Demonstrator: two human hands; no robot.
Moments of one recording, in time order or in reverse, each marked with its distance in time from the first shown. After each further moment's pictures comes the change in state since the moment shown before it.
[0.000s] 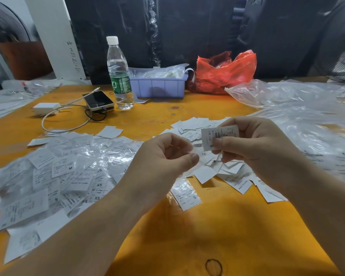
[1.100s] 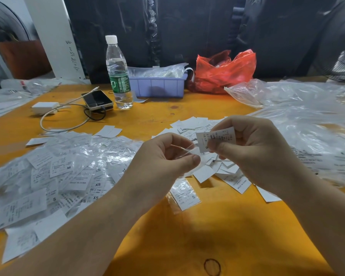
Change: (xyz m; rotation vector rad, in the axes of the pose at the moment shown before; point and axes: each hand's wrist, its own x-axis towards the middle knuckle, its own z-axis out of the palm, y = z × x) left_hand 0.000 0.000 0.000 0.011 -0.049 -0.021; right_hand -0.005 0.003 0.007 -0.297 0.077 -0.219
